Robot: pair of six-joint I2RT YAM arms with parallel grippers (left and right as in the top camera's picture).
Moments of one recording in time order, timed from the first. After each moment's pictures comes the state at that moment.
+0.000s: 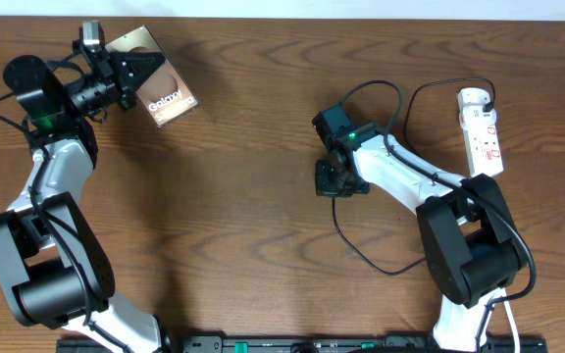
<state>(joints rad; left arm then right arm) 0.34 1.83 1.15 0.70 1.35 -1.38 0.50 1.98 1.28 -0.76 -0.06 0.53</state>
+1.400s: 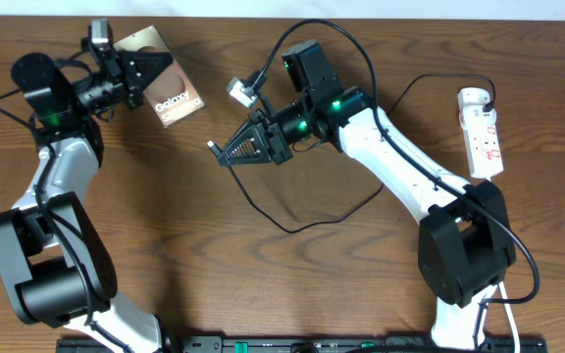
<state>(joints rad) 0.31 1.83 1.15 0.71 1.36 -1.38 0.56 2.01 1.64 -0.43 -1.46 0.04</state>
